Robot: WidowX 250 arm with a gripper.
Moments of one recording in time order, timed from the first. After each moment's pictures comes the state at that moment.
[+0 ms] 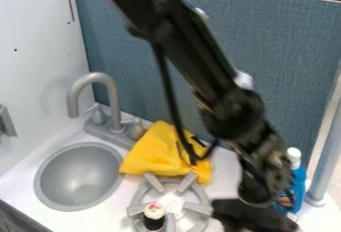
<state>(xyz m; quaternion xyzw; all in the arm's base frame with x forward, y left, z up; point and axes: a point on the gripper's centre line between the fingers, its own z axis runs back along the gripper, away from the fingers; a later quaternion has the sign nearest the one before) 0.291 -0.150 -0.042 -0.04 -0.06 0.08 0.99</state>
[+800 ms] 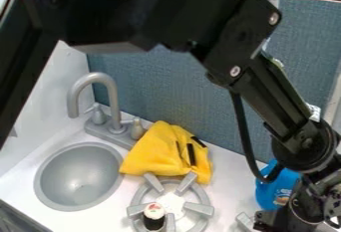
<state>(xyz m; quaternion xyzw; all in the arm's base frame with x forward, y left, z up) 0.323 -0.177 -0.056 0.02 -0.08 0.14 0.99</state>
